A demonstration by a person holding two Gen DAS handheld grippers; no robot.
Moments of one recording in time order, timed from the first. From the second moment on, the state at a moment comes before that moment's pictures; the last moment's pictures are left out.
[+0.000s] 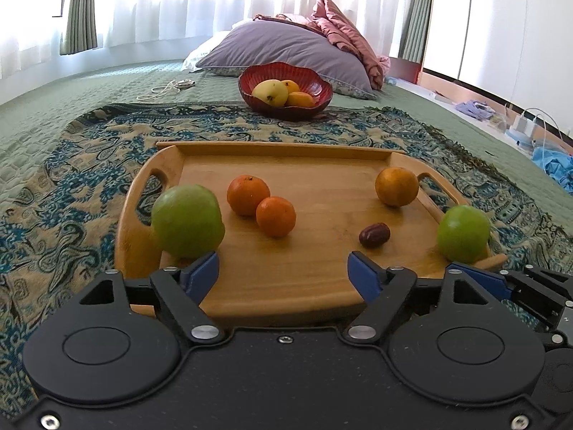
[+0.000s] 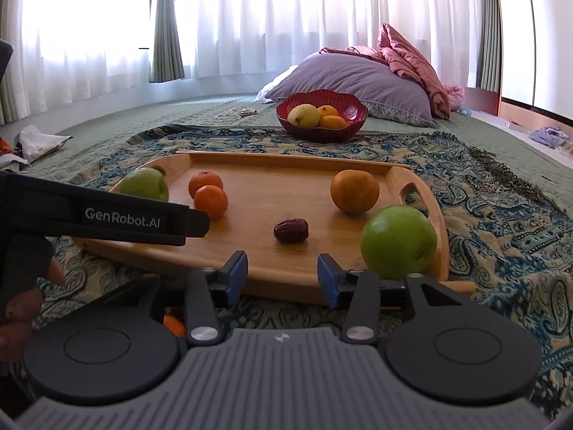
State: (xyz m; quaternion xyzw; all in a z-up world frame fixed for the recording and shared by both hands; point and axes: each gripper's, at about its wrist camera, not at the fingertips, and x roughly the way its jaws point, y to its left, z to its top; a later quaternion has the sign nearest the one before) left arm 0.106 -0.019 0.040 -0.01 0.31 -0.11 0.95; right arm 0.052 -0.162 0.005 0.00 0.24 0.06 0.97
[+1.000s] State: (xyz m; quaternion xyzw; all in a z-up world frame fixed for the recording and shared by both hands) left arm 0.076 -0.007 0.025 0.00 0.34 -0.12 0.93; right arm -0.001 -0.130 -0.006 -0.02 0.24 0.14 0.96
